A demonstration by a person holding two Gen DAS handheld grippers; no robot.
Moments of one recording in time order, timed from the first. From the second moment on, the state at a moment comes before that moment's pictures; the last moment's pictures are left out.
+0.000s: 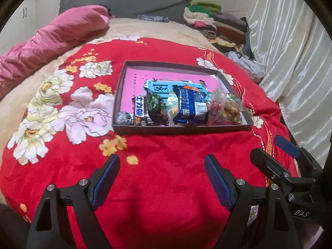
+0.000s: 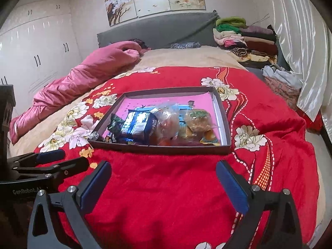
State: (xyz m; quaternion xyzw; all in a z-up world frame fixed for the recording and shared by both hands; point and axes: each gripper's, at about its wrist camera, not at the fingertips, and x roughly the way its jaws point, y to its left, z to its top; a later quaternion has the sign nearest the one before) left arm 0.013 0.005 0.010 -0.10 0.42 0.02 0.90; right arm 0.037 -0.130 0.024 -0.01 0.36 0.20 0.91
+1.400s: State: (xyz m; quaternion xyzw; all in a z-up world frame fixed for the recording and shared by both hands) left arm -0.012 0.014 0.021 -0.10 0.44 0.02 0.89; right arm 0.024 -0.137 0.024 -0.02 0.37 0.18 0.91
